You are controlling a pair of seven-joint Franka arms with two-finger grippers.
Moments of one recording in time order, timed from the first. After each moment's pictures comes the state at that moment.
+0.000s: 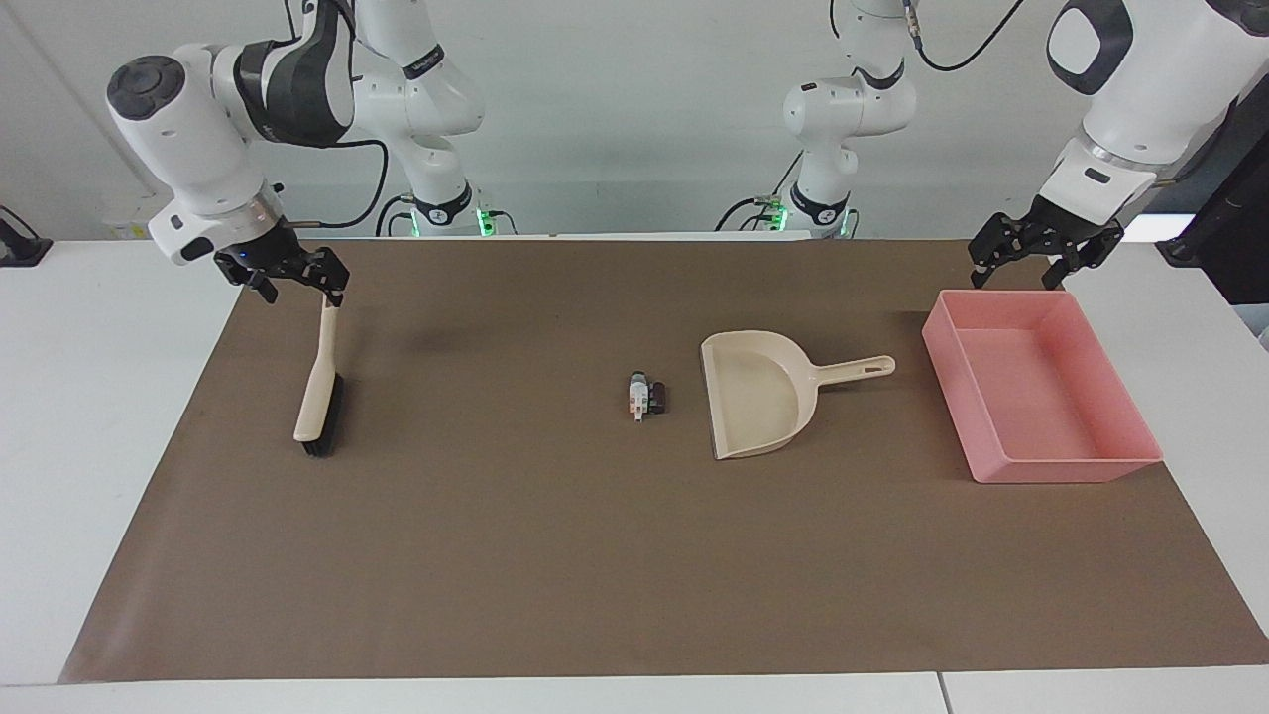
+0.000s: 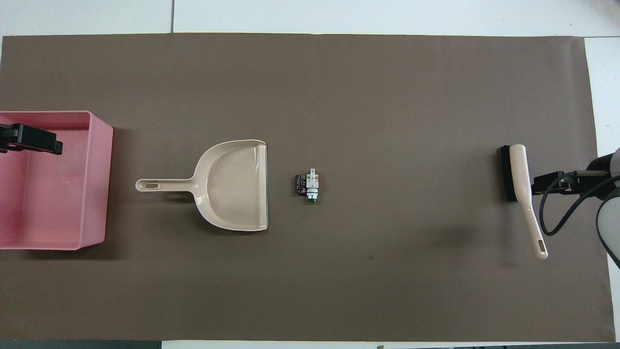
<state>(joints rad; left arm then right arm) 0.03 -0.02 -0.04 -1.63 -0.02 1.61 0.15 -0.07 -0.19 -0.09 -2.13 -0.03 1.84 -0.08</state>
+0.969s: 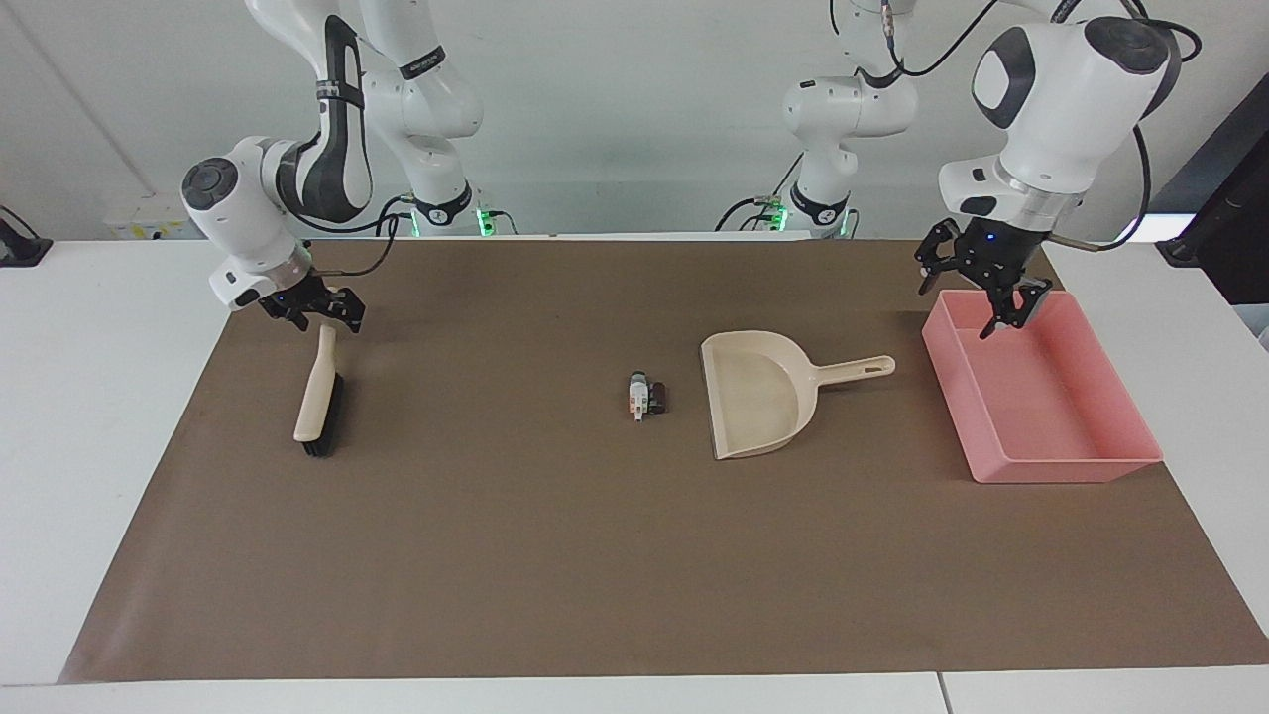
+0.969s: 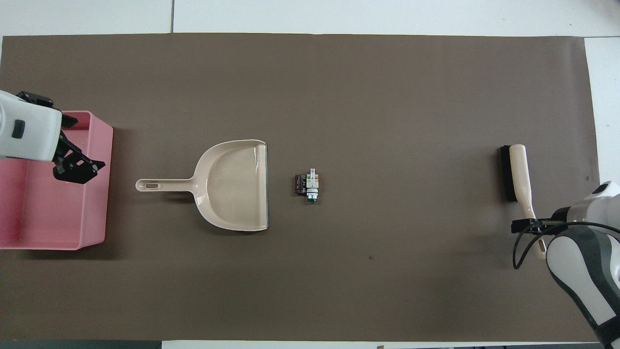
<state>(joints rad) -0.07 -0.09 -0.06 -1.86 -0.02 1.84 1.10 -0.19 -0.18 -0.09 -2.52 -0.03 2.23 -0.19</state>
